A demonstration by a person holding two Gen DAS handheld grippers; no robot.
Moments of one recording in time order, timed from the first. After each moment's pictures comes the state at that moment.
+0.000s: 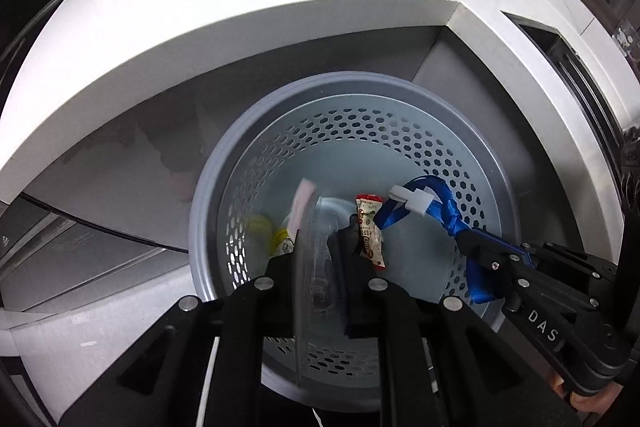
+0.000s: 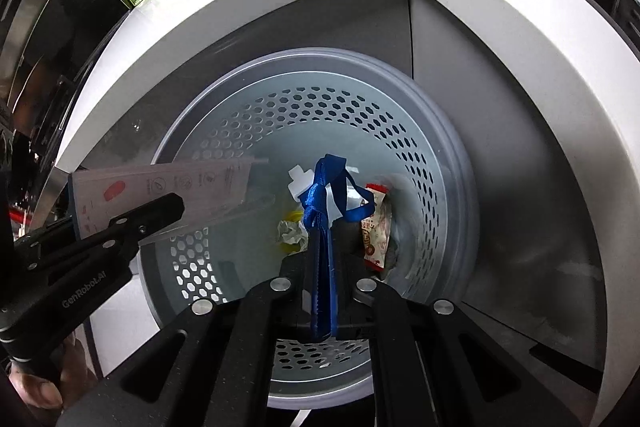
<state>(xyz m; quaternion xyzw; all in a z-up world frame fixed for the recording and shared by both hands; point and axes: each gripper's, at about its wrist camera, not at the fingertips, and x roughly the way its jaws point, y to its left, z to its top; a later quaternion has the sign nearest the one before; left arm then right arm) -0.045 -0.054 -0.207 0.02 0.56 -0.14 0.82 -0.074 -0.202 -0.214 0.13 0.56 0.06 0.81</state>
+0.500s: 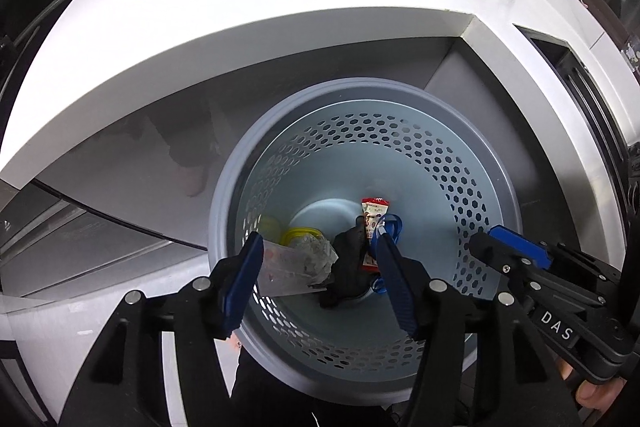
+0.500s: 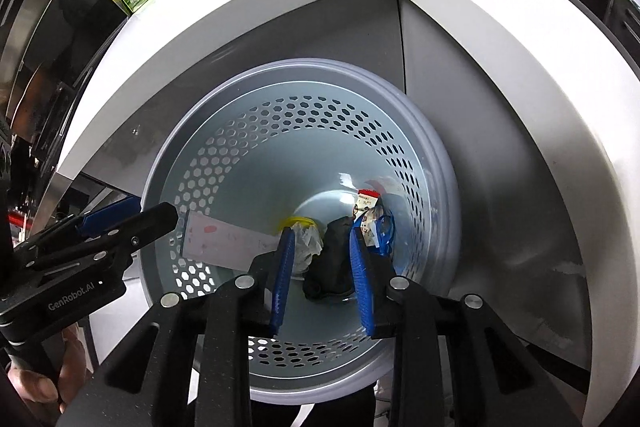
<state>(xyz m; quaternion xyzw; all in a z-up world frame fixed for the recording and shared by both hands) -0.043 -0.043 -0.200 0.01 0.56 -0.11 0.82 -0.077 -0.210 -0.206 0.14 0.56 0.06 0.81</state>
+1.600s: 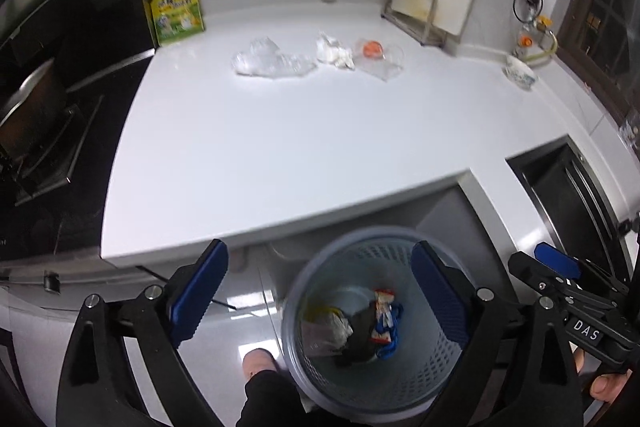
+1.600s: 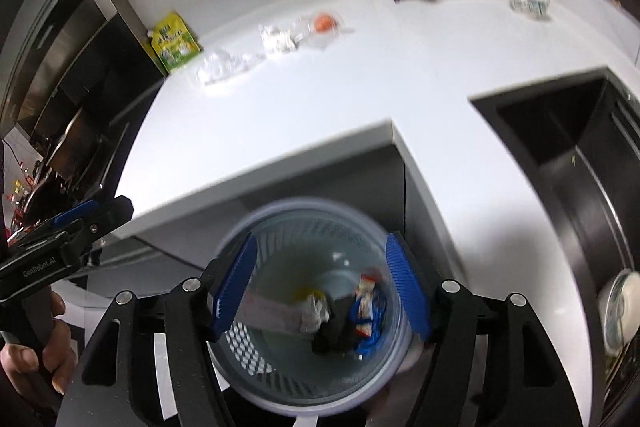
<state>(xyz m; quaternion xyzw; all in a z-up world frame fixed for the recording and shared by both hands) -0.018 -0.013 -0.059 -0.01 0.45 -0.05 0.89 -0.043 -0.230 -0.077 0.12 0.46 0.08 0.88</state>
